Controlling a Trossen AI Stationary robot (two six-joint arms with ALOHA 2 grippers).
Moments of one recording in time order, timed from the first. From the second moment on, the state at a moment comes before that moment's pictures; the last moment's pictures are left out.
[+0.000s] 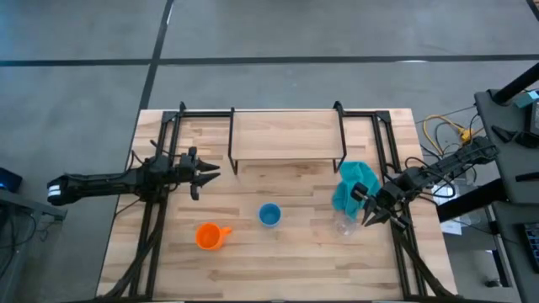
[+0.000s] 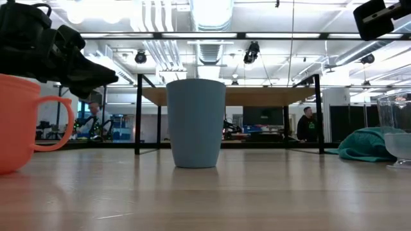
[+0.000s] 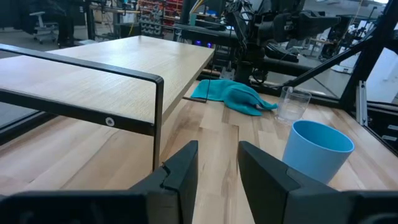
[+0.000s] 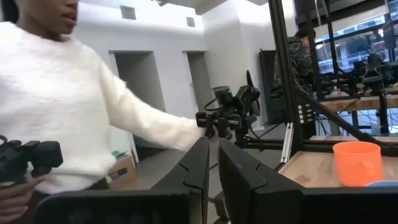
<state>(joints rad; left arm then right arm) 0.19 0.34 0.01 0.20 0.03 -0.15 0.41 0.47 0.01 0.74 -0.33 0.29</state>
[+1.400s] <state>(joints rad) 0.19 0.56 0.65 -0.33 0.23 -0.23 0.41 0.73 0.56 0.49 0.34 0.07</state>
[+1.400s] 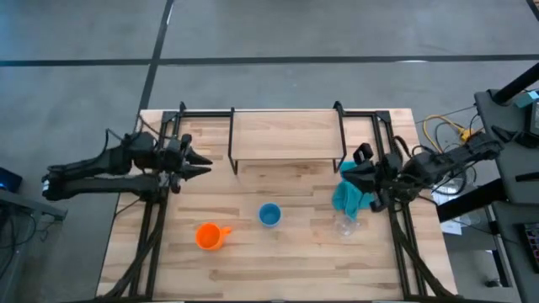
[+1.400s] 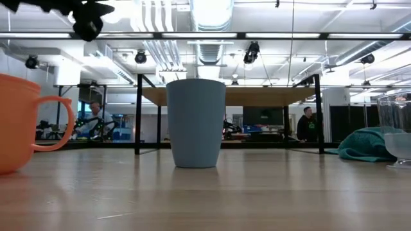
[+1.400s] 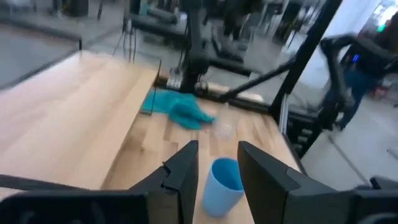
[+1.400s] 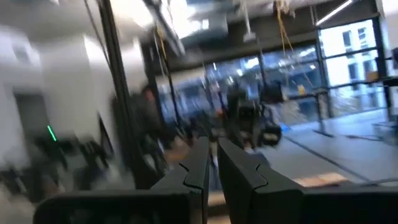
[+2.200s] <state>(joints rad) 0.19 1.22 1.39 -0.59 0.23 -0.01 0.41 1.09 1.35 -1.16 0.33 0.28</state>
